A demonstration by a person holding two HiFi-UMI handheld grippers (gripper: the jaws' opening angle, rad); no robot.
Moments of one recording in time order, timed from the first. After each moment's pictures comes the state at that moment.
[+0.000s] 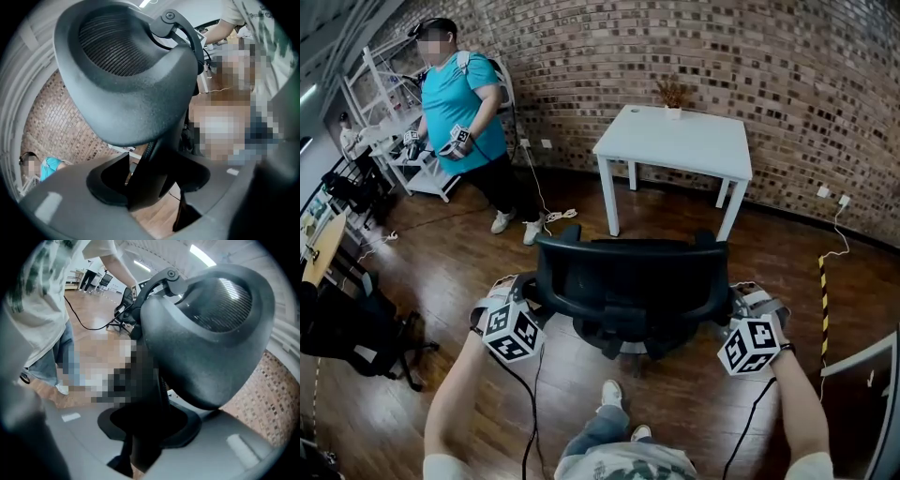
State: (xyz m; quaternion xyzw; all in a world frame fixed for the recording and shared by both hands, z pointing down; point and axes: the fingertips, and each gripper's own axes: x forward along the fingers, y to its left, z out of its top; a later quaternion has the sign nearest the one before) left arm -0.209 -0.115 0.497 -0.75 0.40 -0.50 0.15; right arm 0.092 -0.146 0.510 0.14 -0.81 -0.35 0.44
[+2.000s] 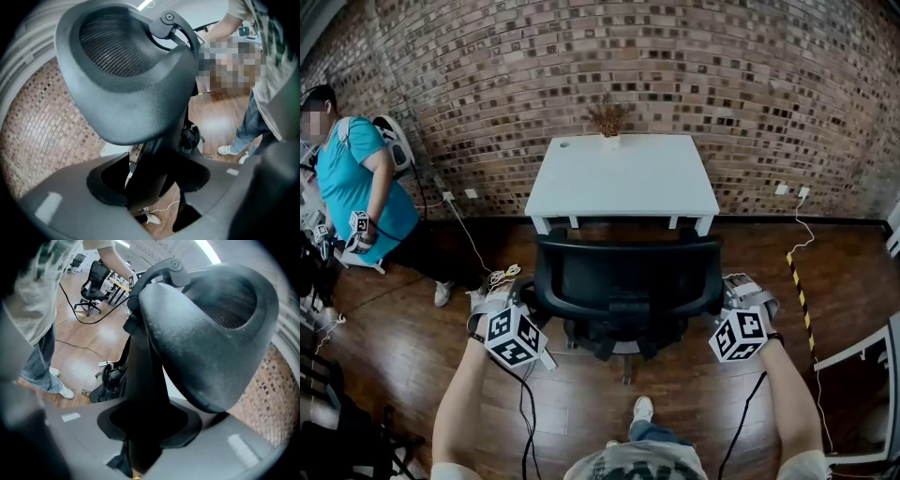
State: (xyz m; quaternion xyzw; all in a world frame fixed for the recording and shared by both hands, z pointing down) left arm -0.204 -0.473 0.494 -0.79 0.31 -0.48 0.20; right arm 0.099 -0.453 0.509 0.28 -0.76 -0.32 0.49
